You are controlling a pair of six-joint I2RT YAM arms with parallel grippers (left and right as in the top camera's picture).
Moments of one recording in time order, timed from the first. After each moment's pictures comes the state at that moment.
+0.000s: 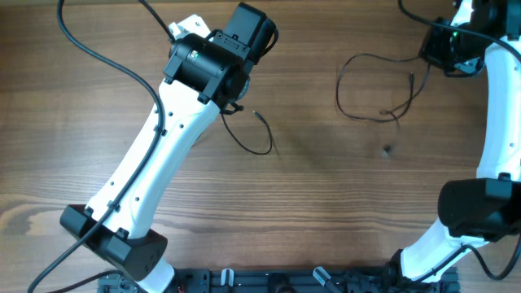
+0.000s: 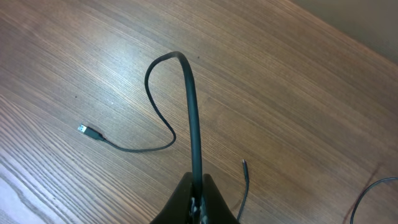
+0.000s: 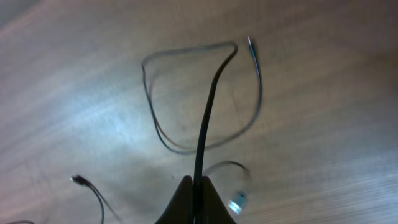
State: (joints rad) left arm -0.56 1.78 1.99 -1.43 -0.55 -1.05; right arm -0.14 1.90 2.10 -1.41 -0.11 0.29
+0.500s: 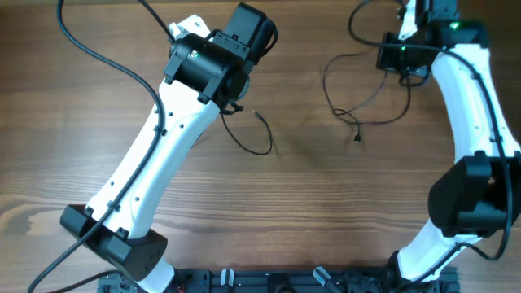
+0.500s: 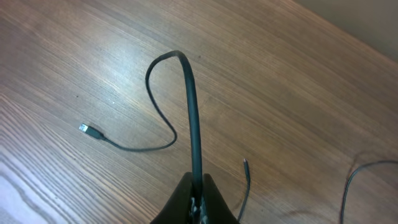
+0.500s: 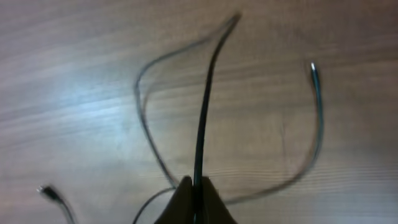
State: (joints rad) left arm -0.56 1.78 1.99 -1.44 -0.55 -1.05; right arm -0.02 1.90 1.72 -0.95 -0.11 0.19
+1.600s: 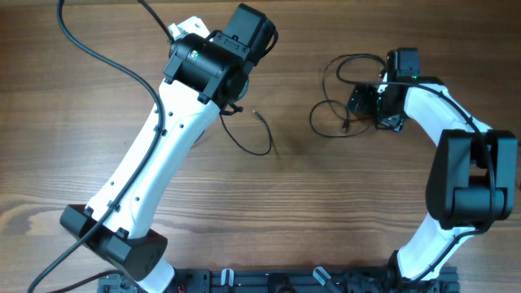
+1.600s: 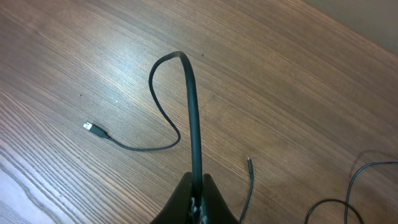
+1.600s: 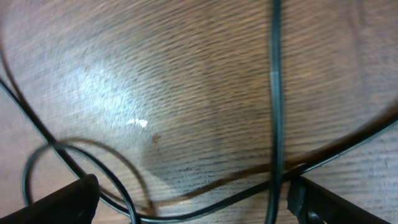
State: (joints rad) left arm -0.56 1.78 1.99 -1.45 -0.55 -1.05; right arm -0.02 1.96 1.23 -0.57 -0.14 0.34
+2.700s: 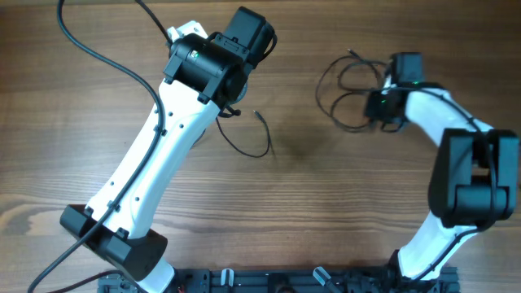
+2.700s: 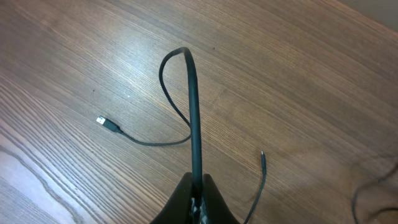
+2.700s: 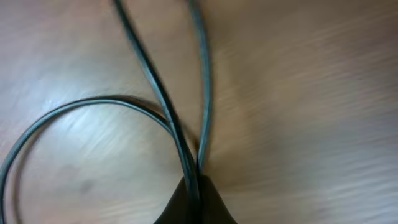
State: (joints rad) left arm -0.56 1.78 1.99 -1.50 -0.55 -1.05; right arm -0.09 1.97 1.23 -0.48 -0.02 0.24
